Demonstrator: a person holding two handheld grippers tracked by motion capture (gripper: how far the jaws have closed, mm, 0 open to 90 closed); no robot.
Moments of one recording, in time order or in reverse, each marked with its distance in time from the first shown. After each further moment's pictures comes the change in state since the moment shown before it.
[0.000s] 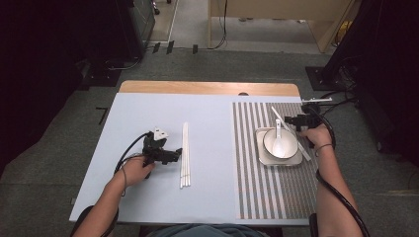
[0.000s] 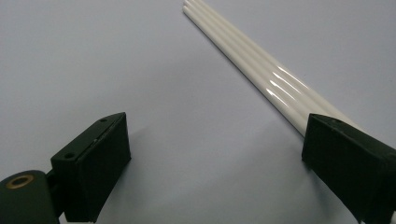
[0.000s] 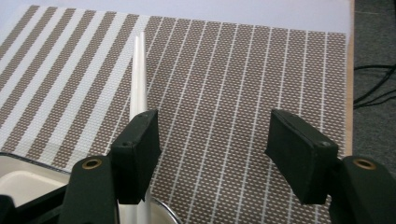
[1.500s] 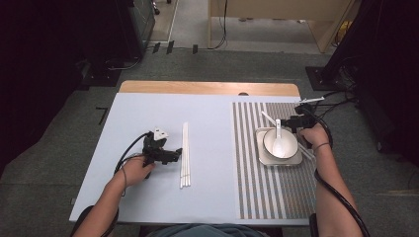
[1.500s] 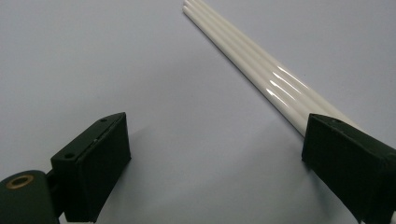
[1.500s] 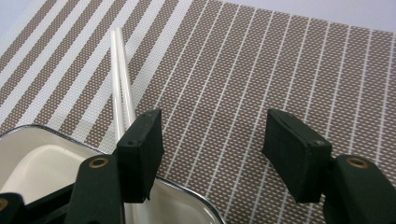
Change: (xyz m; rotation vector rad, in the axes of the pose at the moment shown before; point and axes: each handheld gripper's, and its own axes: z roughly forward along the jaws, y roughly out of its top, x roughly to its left) left arm 0.000 0.000 0.000 0.000 0.000 0.000; right arm 0.015 0.001 0.006 0.056 0.070 -0.097
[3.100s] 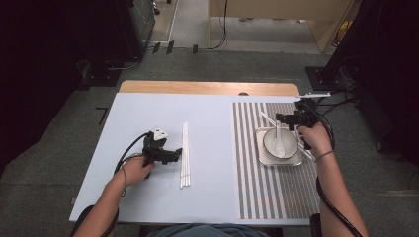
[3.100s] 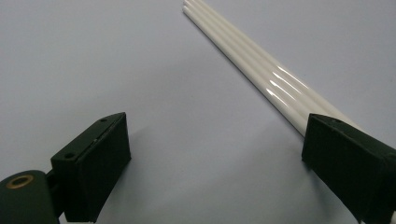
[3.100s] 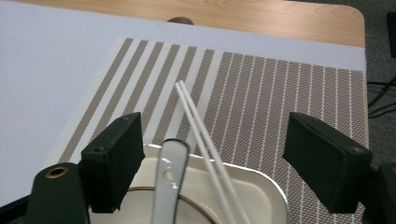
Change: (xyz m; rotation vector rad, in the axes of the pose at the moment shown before) left arm 0.000 0.000 0.000 0.000 0.000 0.000; right arm 0.063 0.017 -0.067 -0.098 -0.080 0.068
